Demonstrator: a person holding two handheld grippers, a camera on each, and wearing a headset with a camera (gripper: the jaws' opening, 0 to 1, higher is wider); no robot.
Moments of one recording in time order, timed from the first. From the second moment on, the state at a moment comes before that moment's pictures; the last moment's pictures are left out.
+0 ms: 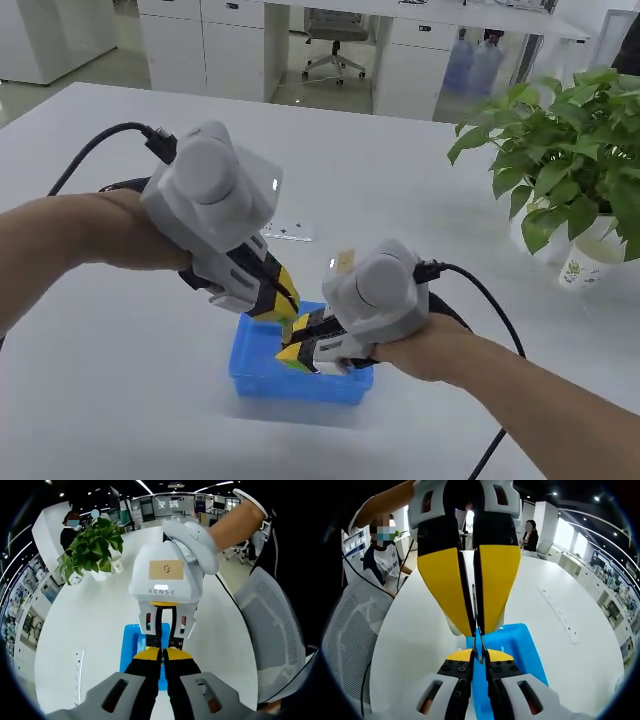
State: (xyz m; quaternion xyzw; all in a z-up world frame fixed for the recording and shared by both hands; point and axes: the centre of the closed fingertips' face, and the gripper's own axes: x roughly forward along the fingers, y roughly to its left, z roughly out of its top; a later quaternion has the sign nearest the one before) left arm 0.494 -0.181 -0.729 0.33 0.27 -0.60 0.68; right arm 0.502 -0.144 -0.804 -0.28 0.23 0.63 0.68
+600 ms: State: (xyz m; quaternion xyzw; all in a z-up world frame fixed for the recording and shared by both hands) left arm 0.515 -0.181 -0.757 0.32 0.28 -0.60 0.68; right arm 0.522 -0.146 -0.833 -0.27 0.25 0.64 0.68
